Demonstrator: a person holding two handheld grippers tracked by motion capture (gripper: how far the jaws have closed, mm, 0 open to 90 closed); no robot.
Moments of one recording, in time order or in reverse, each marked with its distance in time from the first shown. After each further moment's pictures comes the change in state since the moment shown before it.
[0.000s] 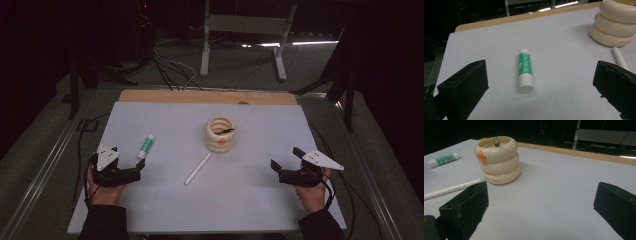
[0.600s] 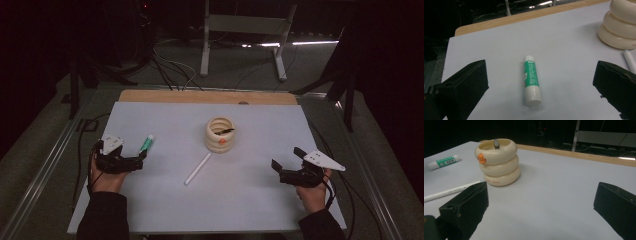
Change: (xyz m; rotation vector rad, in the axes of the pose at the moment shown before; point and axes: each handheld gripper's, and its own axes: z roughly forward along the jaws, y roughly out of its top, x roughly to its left) left arm 0.010 0.024 0.020 0.054 0.008 0.024; right arm 0.000 0.000 -0.003 -0.016 -0.003 0.005
